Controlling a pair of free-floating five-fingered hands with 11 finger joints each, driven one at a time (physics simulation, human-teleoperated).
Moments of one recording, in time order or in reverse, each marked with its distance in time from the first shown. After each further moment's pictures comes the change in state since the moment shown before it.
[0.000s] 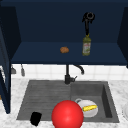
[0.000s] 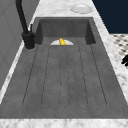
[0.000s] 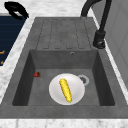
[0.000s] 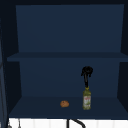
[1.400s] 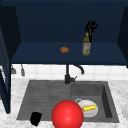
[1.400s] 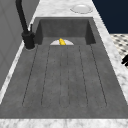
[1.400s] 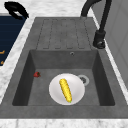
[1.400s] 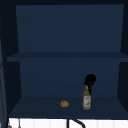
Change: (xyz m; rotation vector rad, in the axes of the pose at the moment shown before) left hand 0.000 0.000 0.000 0.000 0.000 0.000; right hand -0.040 0.043 -0.057 0.121 -0.024 -0.006
